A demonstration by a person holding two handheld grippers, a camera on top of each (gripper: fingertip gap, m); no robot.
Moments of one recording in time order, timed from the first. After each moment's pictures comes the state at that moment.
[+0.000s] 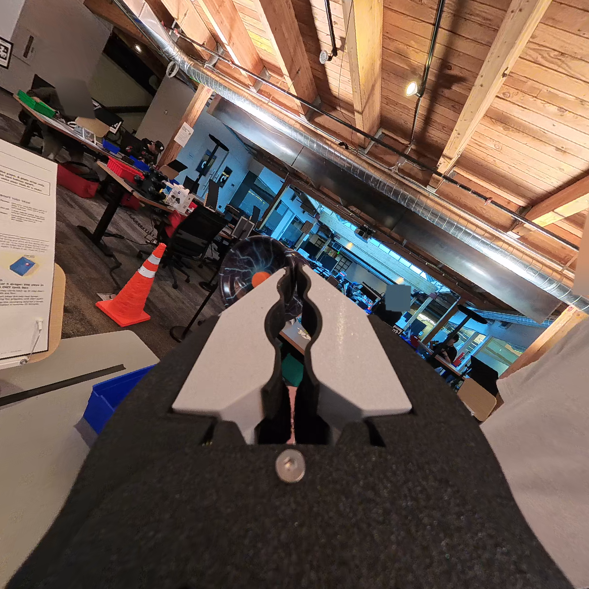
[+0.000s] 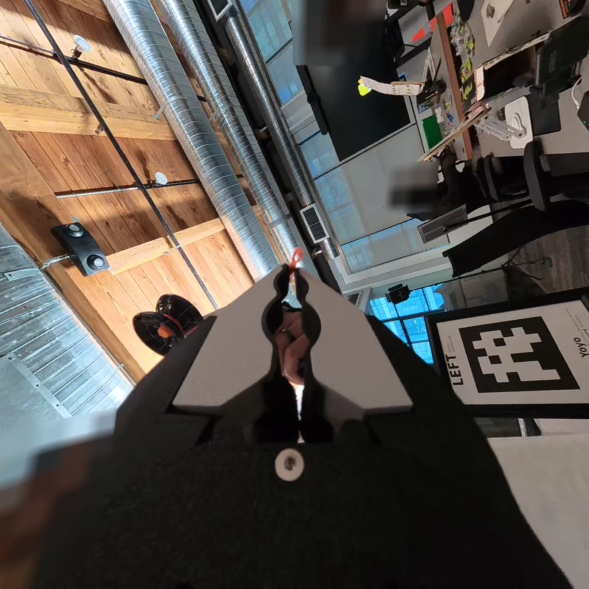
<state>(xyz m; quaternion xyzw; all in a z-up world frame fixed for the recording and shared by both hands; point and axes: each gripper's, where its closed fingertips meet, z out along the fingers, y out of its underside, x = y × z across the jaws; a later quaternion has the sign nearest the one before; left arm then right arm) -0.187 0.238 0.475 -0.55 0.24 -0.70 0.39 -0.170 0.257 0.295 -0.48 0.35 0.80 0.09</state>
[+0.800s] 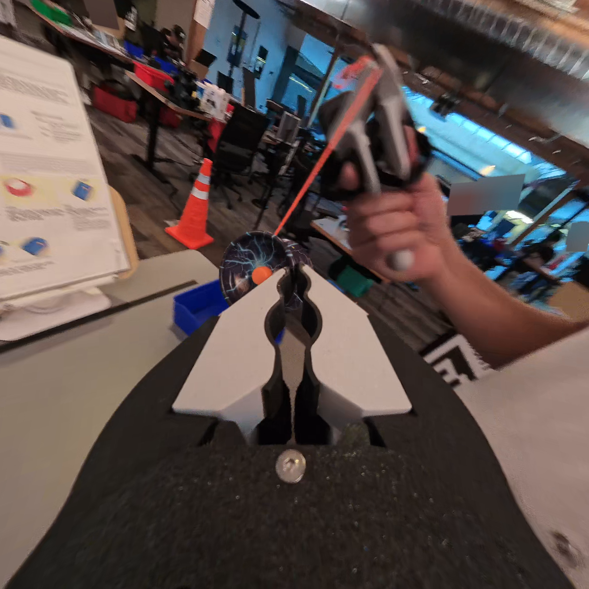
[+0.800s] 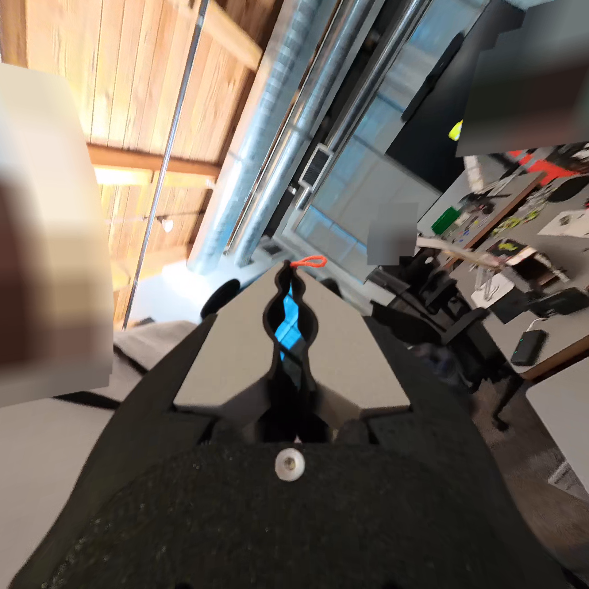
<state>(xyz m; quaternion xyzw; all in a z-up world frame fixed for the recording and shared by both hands) -0.174 0.206 0.384 -0.63 0.37 -0.57 0.37 -0.135 0.226 0.487 -0.54 -0.02 0.74 0.41</state>
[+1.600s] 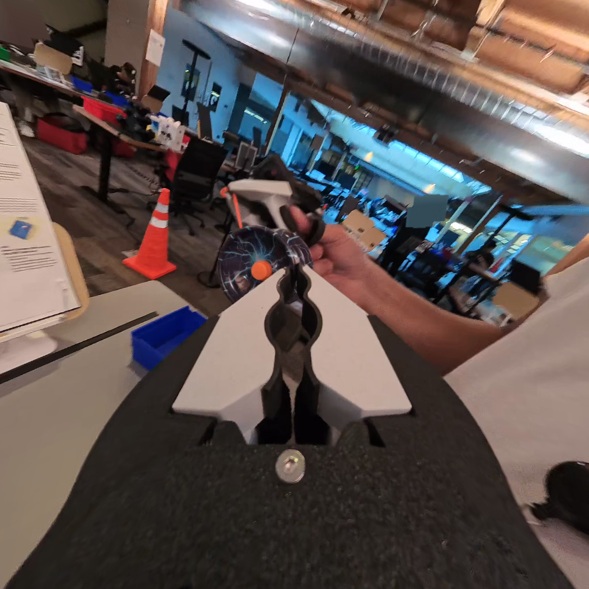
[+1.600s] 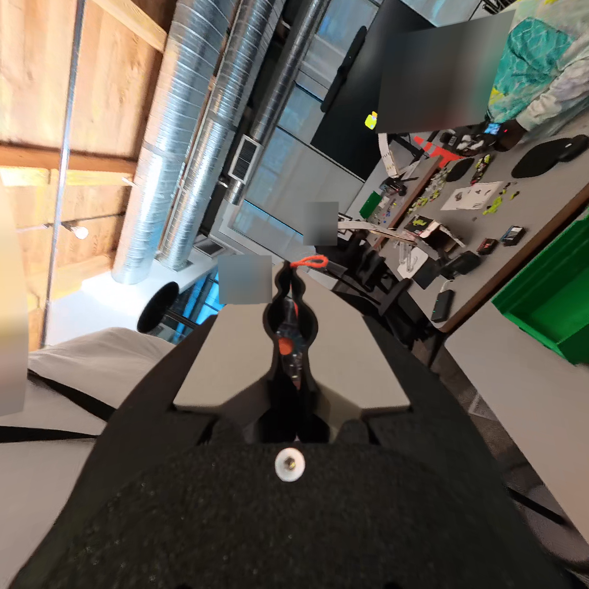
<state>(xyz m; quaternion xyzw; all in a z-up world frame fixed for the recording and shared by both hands) -0.173 0.182 0.424 -0.57 0.37 -0.62 0.38 -0.130 0.243 0.432 -0.63 0.02 0.67 0.40</state>
